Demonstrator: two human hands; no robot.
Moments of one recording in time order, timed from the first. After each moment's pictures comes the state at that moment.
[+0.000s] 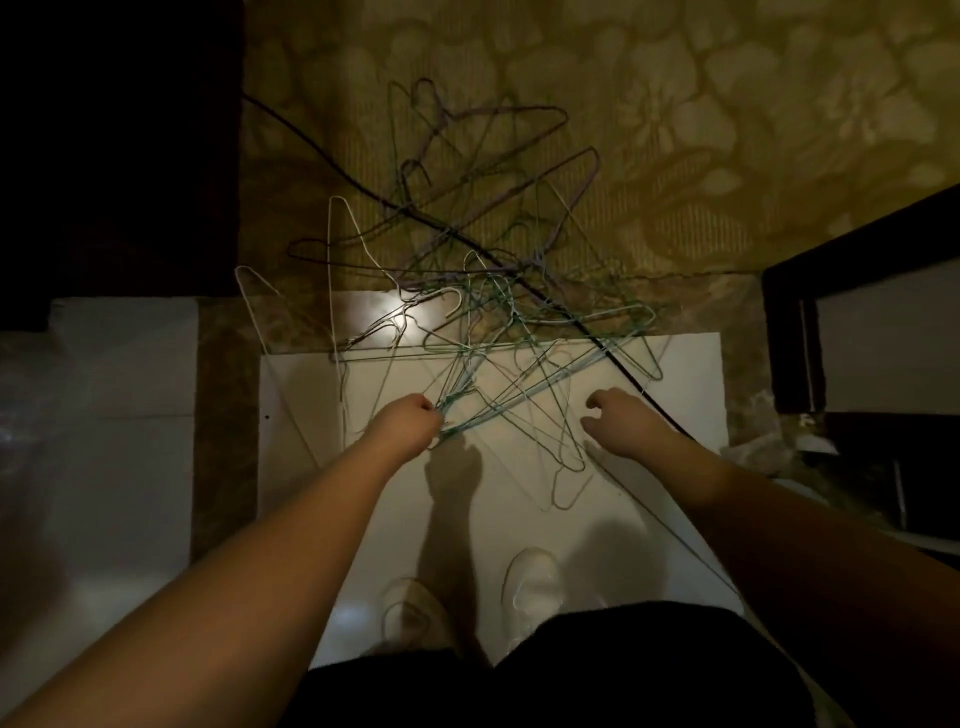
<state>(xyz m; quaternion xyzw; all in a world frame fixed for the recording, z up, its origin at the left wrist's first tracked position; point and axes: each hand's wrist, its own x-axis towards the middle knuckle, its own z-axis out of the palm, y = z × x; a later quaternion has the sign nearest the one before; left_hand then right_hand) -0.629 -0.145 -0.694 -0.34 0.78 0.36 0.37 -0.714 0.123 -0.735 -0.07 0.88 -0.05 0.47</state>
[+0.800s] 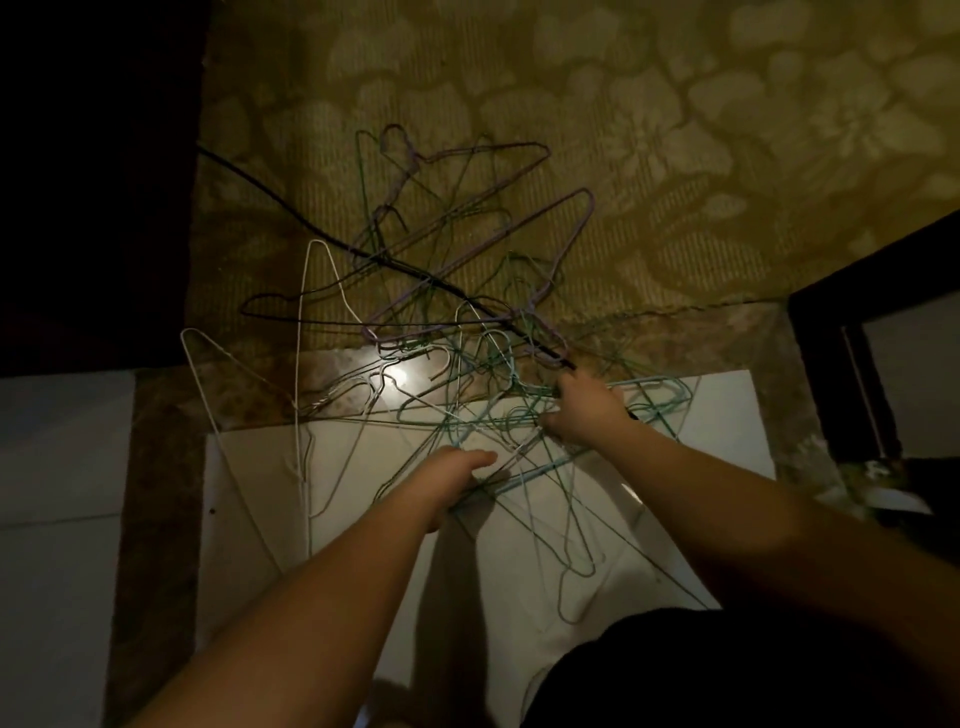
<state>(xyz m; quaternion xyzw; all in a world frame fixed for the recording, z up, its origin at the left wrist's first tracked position) -0.670 -0.104 -0.820 -0.43 0.59 0.58 0.37 -0.785 0.060 -0.819 -0.08 0.92 0.00 0.38</state>
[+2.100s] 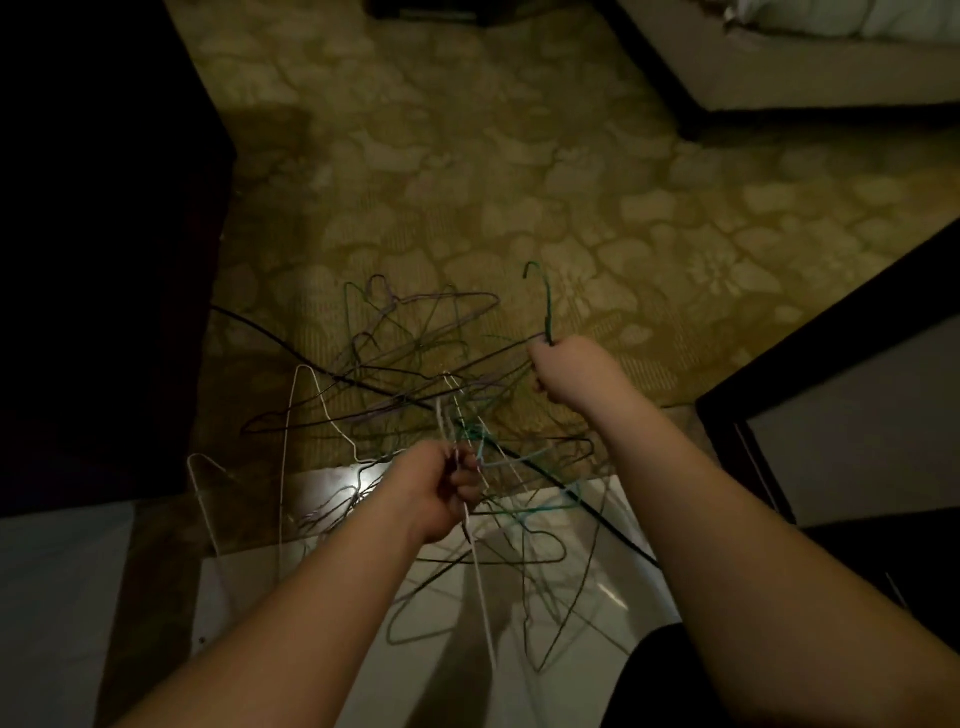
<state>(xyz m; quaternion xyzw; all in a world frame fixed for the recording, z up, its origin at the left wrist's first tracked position) -0.746 -0.116 -0.639 -0.44 0.32 0.80 0.26 -0.851 0.026 -0.581 0.06 0.92 -0.30 0.26</state>
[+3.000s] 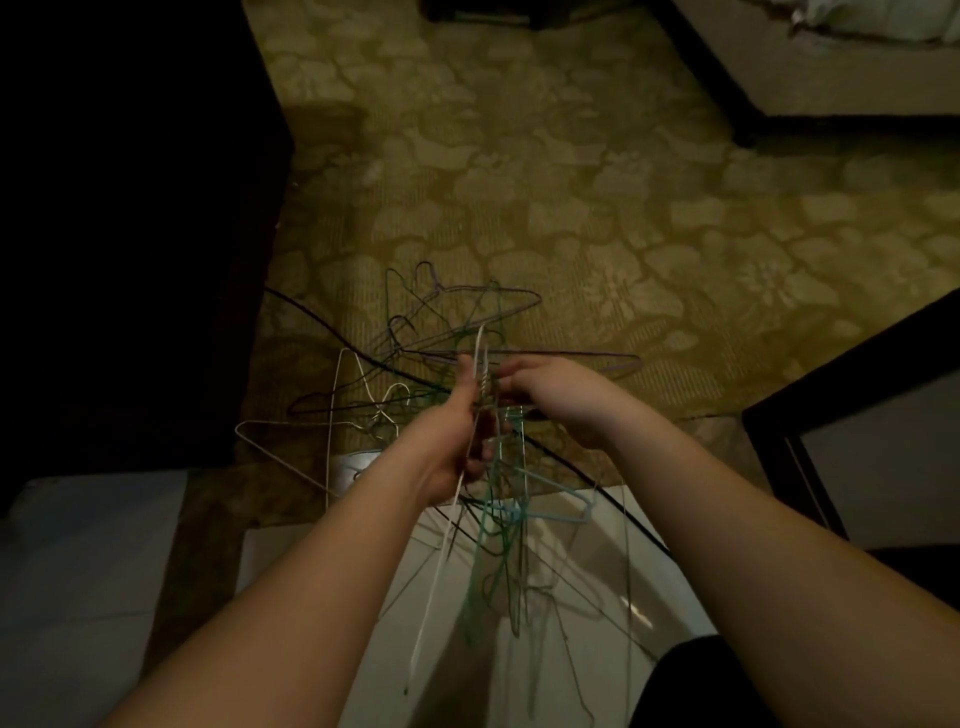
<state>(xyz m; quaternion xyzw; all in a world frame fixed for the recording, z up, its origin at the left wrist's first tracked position) -0.750 -0.151 -0.619 -0.33 0.52 0.75 0.26 -0.822 -0.028 -0.602 -0.01 0.82 -0.45 0.35</state>
